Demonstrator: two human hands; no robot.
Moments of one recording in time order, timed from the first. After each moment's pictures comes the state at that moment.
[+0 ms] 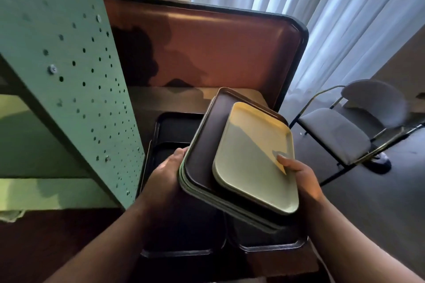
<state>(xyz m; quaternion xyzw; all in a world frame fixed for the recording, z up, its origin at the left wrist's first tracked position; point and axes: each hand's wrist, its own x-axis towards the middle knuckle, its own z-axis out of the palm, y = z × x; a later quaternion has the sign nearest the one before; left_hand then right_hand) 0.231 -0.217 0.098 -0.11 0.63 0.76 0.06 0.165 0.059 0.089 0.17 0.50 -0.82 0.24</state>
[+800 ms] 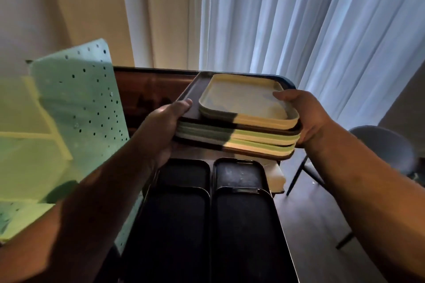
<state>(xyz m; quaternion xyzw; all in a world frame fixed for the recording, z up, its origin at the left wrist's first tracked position) 0.203 -0.166 0.295 -0.08 0.61 0.78 -0.06 0.094 0.078 0.309 -0.01 0.56 -0.81 0.16</state>
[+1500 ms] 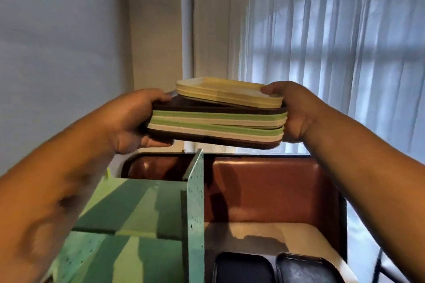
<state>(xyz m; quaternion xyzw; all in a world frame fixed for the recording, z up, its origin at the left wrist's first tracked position) 0.279 -0.375 0.500 -0.09 0.70 0.69 -0.15 0.164 -0.129 0.508 -0.14 0.60 -0.78 0.14</state>
